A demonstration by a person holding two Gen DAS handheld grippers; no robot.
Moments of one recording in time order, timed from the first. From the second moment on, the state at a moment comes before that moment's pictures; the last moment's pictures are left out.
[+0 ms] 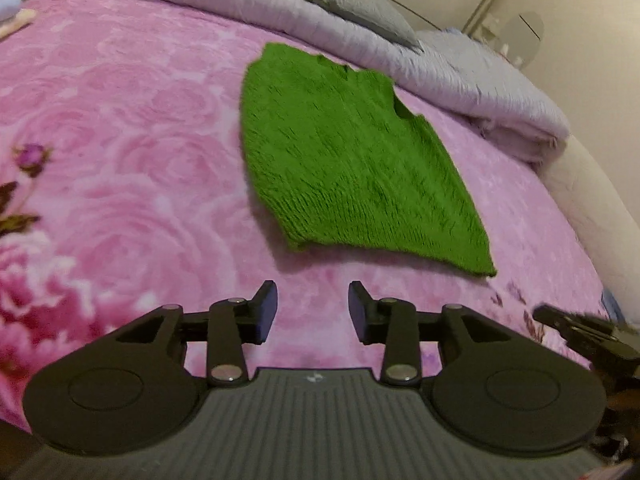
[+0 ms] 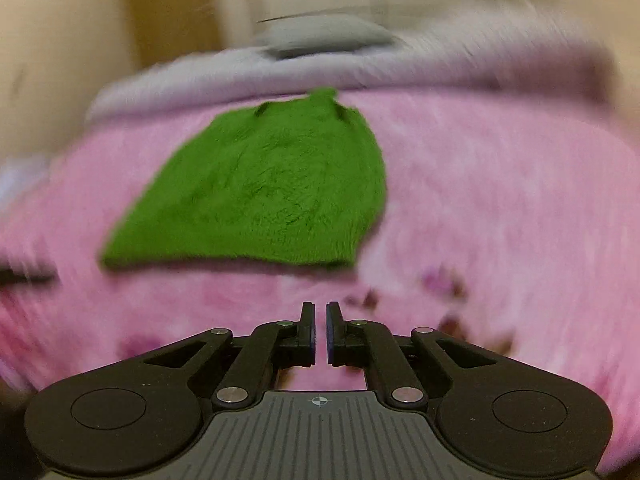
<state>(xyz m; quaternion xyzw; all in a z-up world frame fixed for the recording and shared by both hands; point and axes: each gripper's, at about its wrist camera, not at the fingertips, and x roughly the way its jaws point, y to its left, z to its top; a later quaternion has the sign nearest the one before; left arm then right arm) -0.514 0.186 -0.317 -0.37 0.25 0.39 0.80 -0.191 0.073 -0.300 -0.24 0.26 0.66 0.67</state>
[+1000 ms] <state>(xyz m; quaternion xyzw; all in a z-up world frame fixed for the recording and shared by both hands) -0.484 0.208 -0.363 -0.39 0.20 0.39 0.81 -0.231 0.129 -0.411 -0.51 -0.11 0.62 0.59</state>
